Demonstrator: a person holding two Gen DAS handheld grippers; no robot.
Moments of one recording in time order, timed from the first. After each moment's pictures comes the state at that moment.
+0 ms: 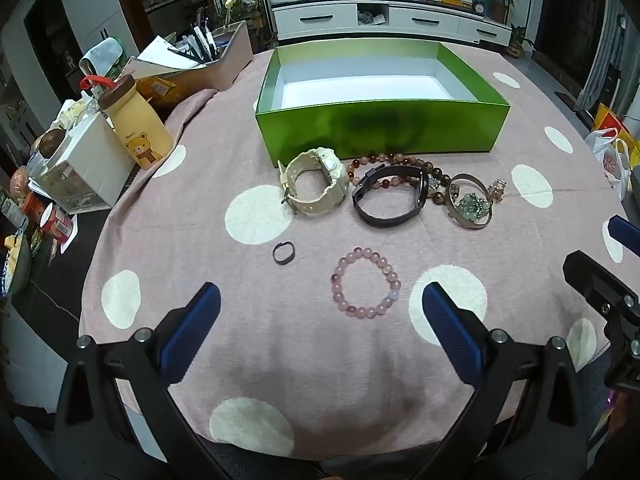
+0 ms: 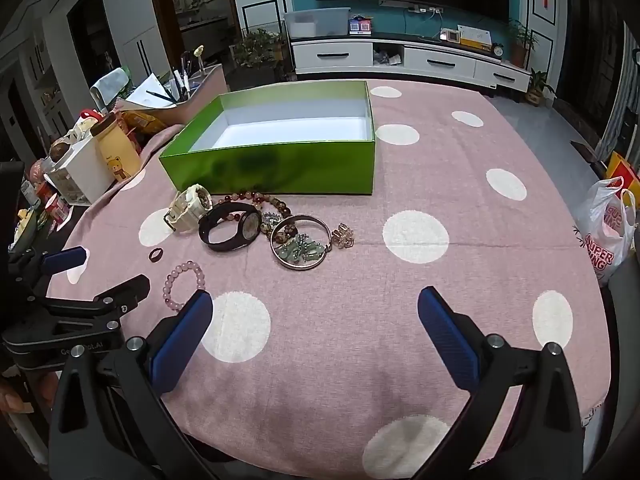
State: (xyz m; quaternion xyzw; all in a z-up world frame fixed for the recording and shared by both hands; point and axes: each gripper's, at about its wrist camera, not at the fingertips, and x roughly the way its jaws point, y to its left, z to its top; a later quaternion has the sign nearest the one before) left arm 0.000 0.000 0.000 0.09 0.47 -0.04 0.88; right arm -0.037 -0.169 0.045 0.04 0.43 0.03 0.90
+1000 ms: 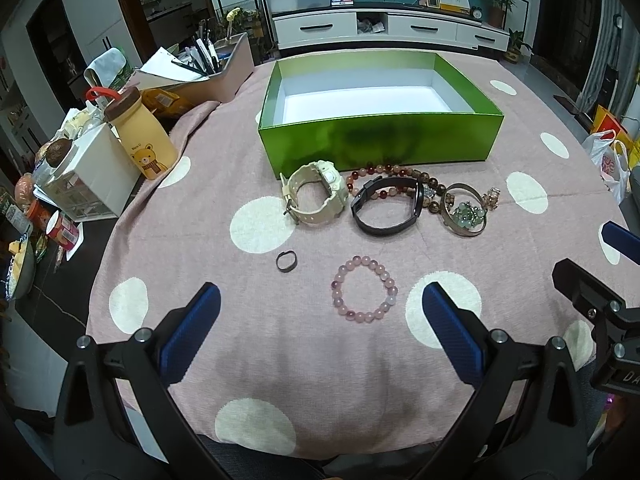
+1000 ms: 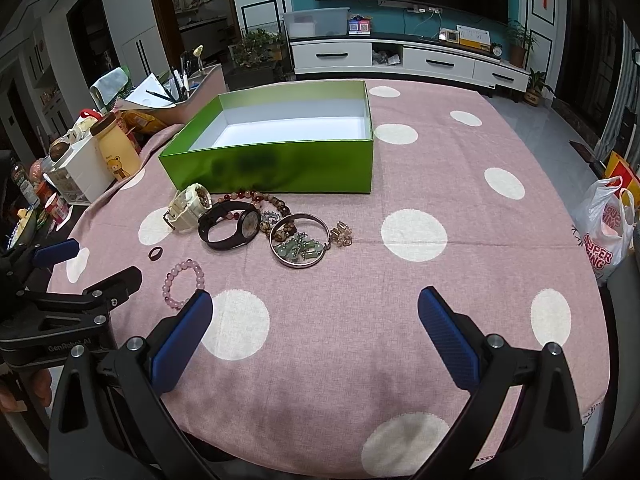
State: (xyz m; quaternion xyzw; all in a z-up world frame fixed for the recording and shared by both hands) left arm -0.005 -0.002 0.013 0.09 0.46 -0.04 0.88; right arm -0.040 -0.171 0.045 0.04 0.42 0.03 0.90
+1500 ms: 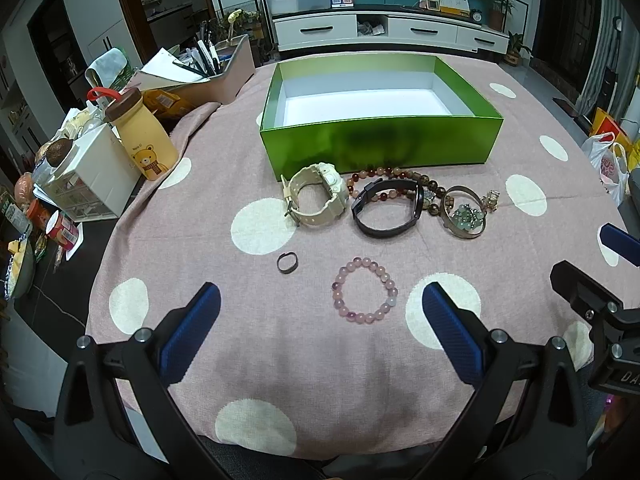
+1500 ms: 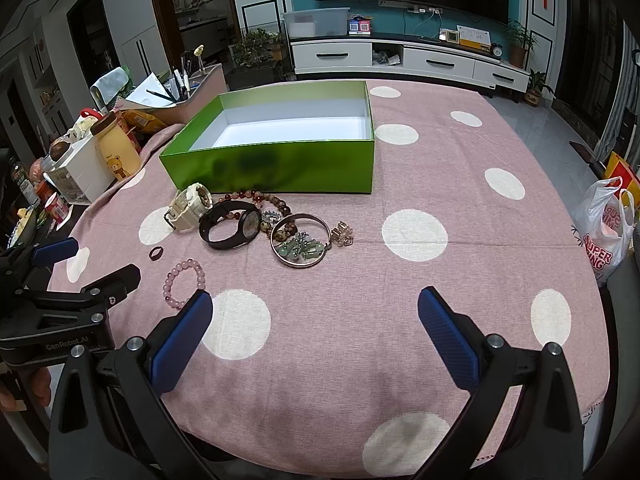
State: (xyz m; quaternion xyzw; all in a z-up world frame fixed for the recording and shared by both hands) left arm -0.005 -0.001 0.014 0.09 0.46 -0.04 0.89; right arm -0.041 -0.171 0.046 0.04 0.42 0.03 0.90
